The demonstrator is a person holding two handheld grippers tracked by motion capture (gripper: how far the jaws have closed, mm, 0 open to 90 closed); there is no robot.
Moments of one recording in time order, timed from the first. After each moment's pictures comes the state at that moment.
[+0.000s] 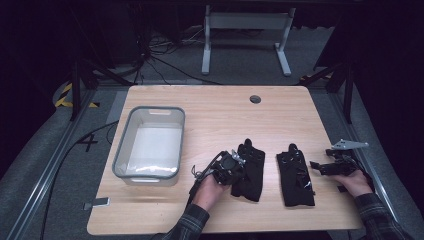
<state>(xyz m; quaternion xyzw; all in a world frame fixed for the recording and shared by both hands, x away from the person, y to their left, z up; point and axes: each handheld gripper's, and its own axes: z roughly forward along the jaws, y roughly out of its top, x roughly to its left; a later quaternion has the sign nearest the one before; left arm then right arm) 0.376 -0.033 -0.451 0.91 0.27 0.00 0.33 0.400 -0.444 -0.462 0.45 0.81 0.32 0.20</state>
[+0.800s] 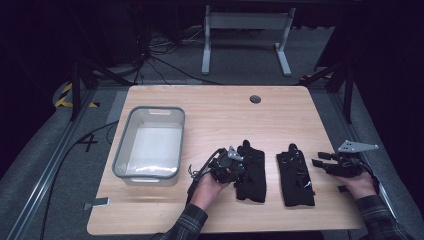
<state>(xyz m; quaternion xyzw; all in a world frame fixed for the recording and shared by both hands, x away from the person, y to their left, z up) 0.380 -0.023 -0.438 0.89 0.26 0.03 0.37 0.377 -0.438 -0.438 0.39 0.82 0.39 0.17</state>
